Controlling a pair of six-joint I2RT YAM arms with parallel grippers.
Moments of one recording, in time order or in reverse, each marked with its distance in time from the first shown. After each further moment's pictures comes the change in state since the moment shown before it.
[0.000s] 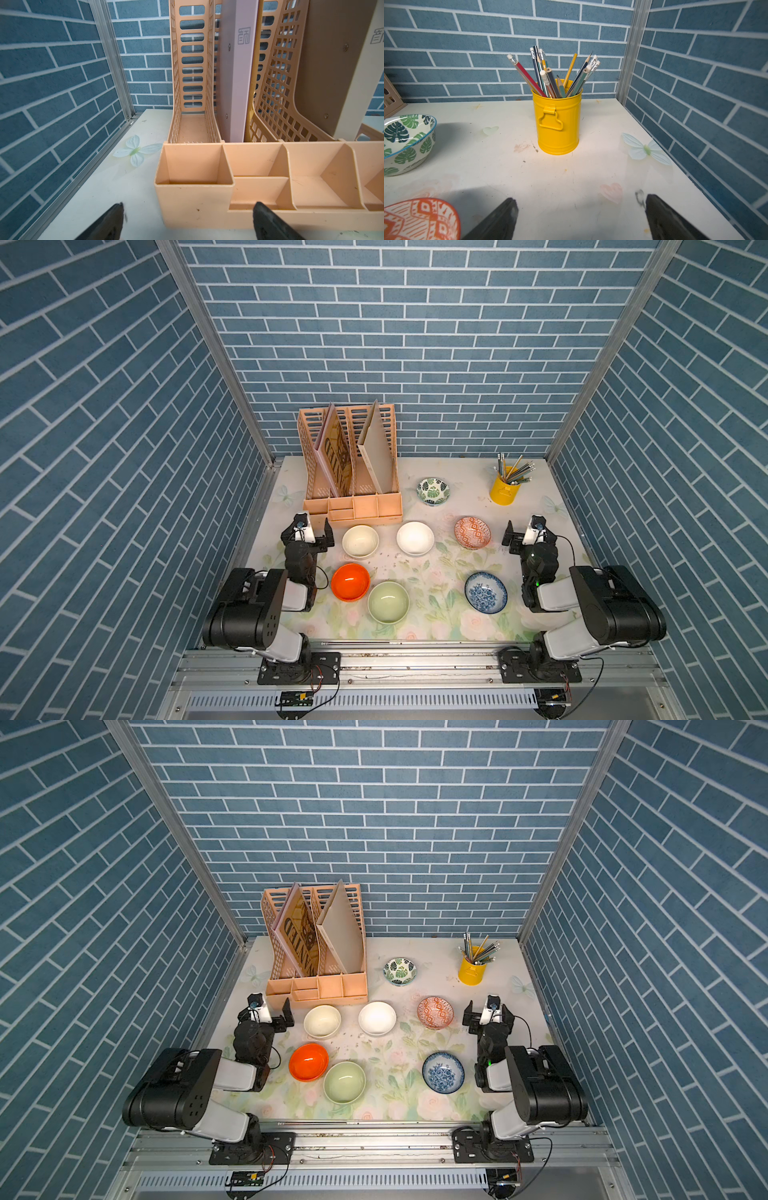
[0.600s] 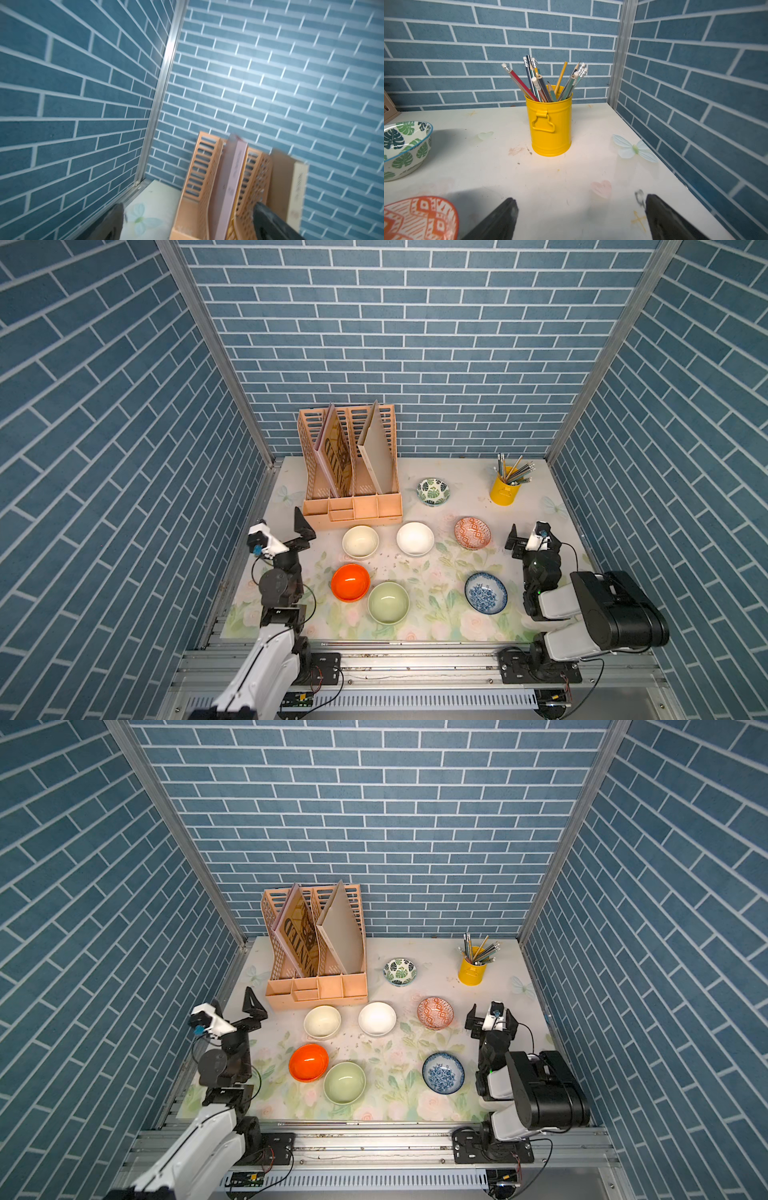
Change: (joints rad) left arm 0.007 -0.896 -0.092 -0.319 -0.157 -0.301; right arm 0.008 -0.080 -0.101 0.075 0.061 0.001
